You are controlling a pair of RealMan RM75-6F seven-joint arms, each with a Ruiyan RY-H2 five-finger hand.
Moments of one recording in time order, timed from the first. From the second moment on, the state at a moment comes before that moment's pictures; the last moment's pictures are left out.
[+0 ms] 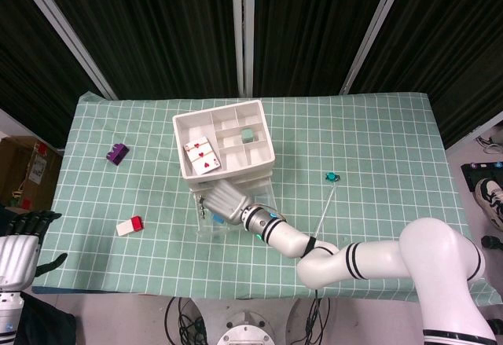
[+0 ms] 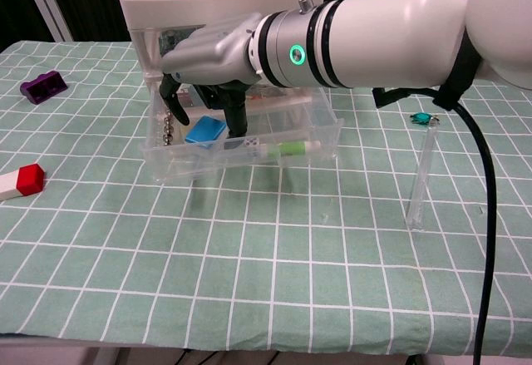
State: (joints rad) left arm -0.04 -1.21 -0.02 -1.49 1.55 1.57 0.07; right arm 1.37 -1.58 0.13 -1.55 -0.75 0.71 -0.74
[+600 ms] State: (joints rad) left arm -0.05 -1.21 -0.03 -1.48 1.57 1.57 0.05; right arm 1.30 -1.52 0.10 -1.68 -0.92 0.94 -0.74
